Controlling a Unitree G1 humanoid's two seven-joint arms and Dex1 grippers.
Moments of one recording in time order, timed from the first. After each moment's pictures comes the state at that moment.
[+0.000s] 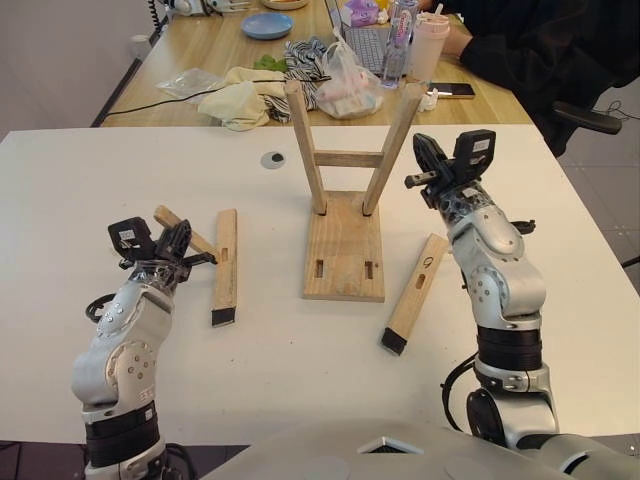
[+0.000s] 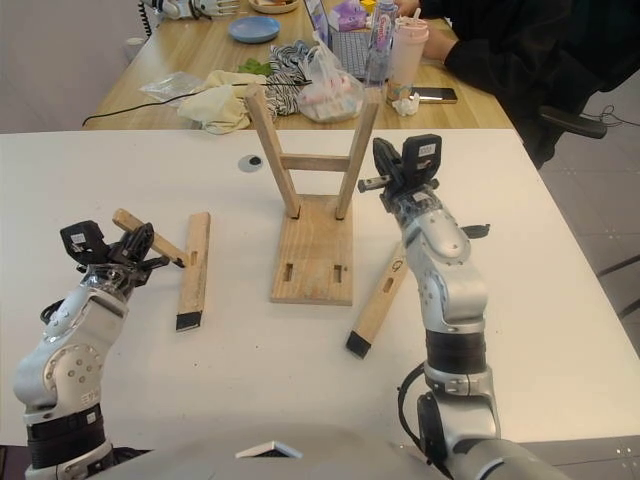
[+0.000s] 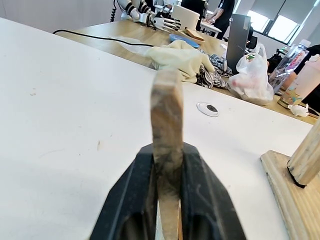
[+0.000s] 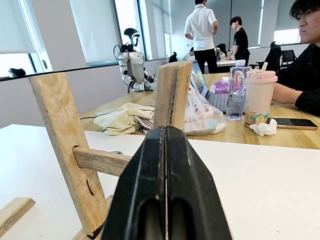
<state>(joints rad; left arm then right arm) 0.10 0.27 0.36 -0.41 -0.66 0.63 0.04 -0.32 -0.13 -0.04 -0.20 0.28 0.41 0.19</state>
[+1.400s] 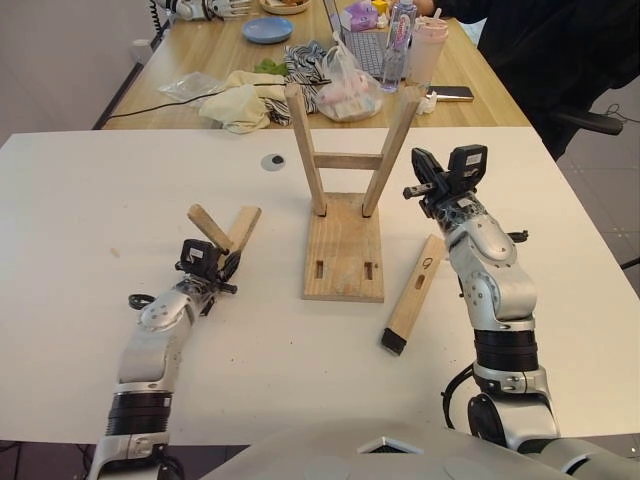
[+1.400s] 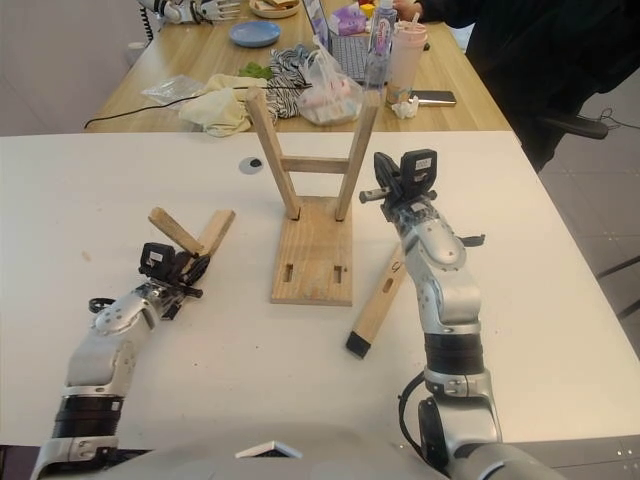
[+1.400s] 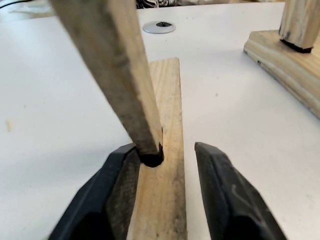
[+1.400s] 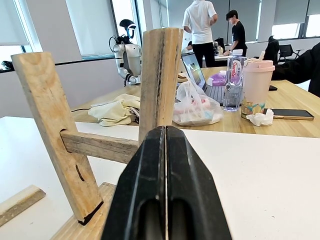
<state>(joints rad) 0.05 0.46 0.10 -0.09 -0.30 0.53 -0.39 -0.29 -0.13 -0.04 -0.13 0.26 0.35 0.21</state>
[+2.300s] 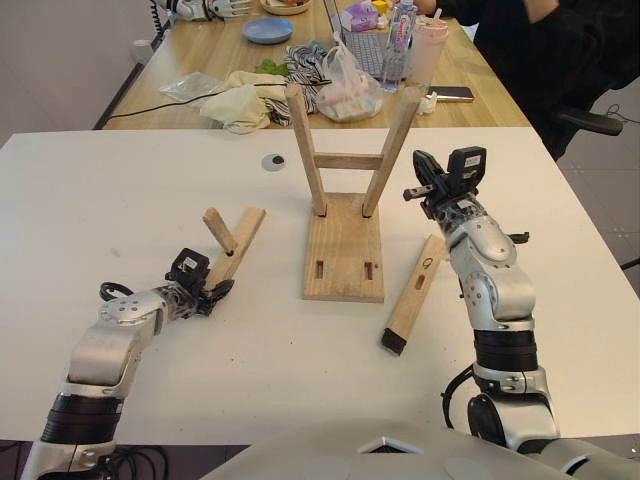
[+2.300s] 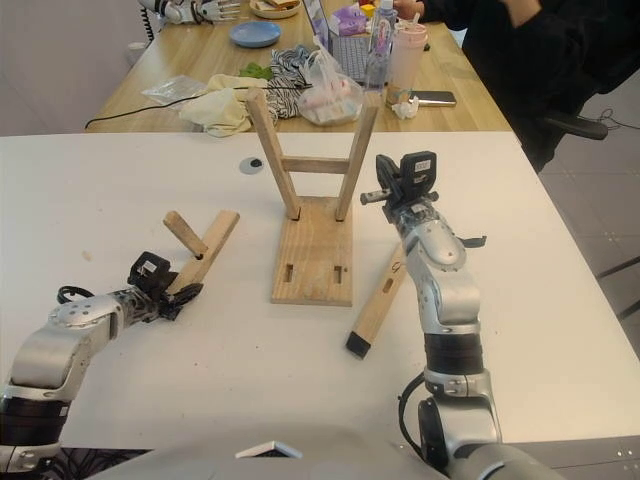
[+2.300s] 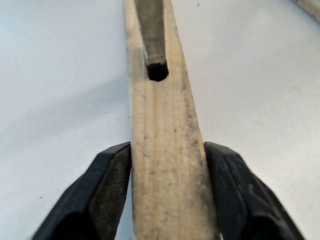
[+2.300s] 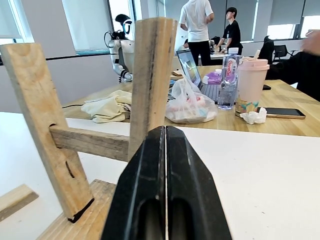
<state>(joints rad) 0.11 0.66 0.04 -0.18 -0.27 0.70 -0.51 -0.30 -0.13 -0.05 -0.11 0.23 0.35 0.20</state>
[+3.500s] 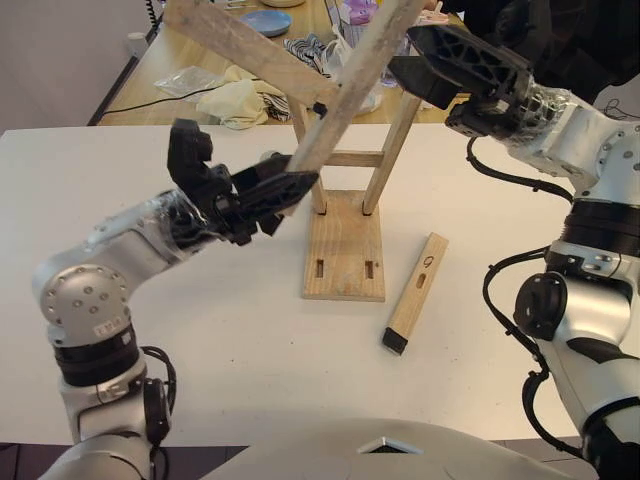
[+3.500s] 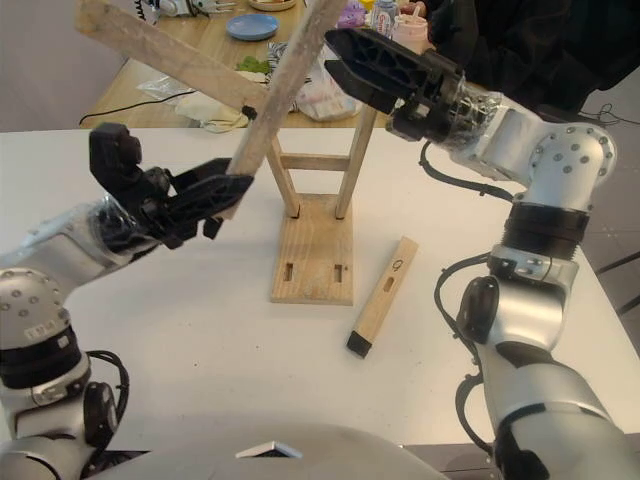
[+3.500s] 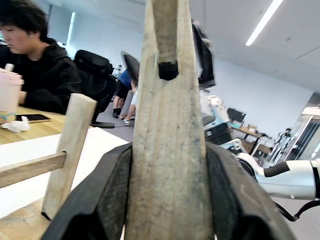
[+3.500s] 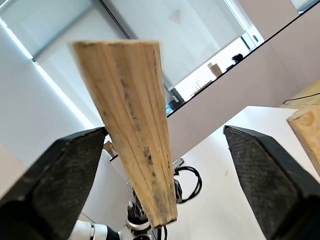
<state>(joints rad) -0.28 0.45 0.31 -0.47 -1.20 0.98 -0.62 -0.96 -0.41 -0.37 0.31 1.23 1.32 0.63</state>
